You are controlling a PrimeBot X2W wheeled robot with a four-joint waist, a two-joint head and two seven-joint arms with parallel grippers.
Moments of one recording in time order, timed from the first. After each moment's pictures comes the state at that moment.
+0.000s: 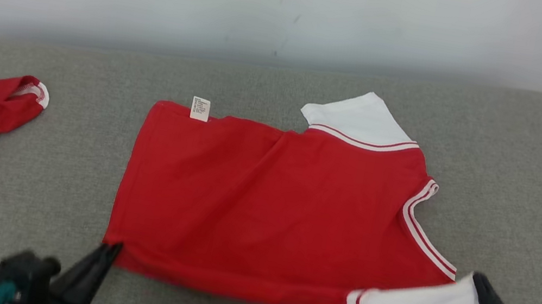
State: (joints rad) left arm -0.10 0.49 -0.43 0.12 -0.55 -0.11 -0.14; right arm 0.05 -0.31 -0.02 0.02 1.00 0.13 0.20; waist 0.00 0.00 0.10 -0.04
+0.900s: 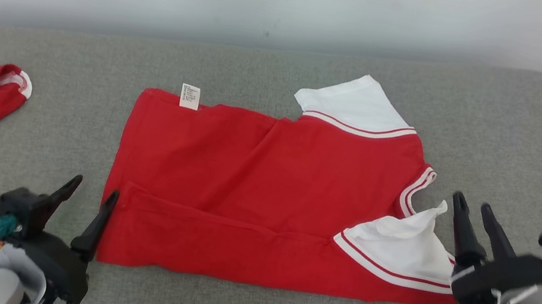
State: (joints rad) left arm -0.49 0.48 -0.61 0.59 -0.66 -0.11 -0.25; right arm -0.41 -0.31 0.17 0.51 0.80 0.13 -0.06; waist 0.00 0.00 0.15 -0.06
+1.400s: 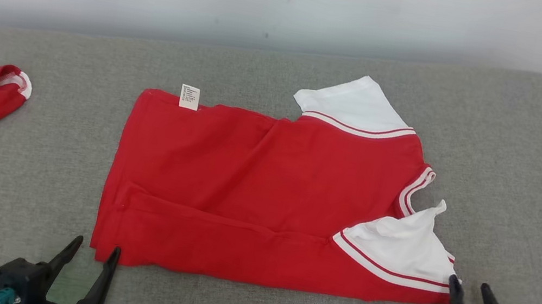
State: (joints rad) left arm -0.19 0.43 -0.45 0.38 -0.60 -0.05 -0.26; right arm -0.17 -0.37 0.22 0.50 0.72 0.13 -0.20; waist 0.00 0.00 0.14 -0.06
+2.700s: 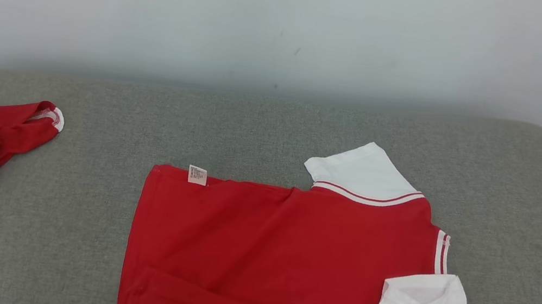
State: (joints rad) left arm -0.04 0.28 -0.42 0.49 -0.55 -0.12 -0.26; right arm 0.02 -0.39 0.23 0.55 0.77 0.13 -0.25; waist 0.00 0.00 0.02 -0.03
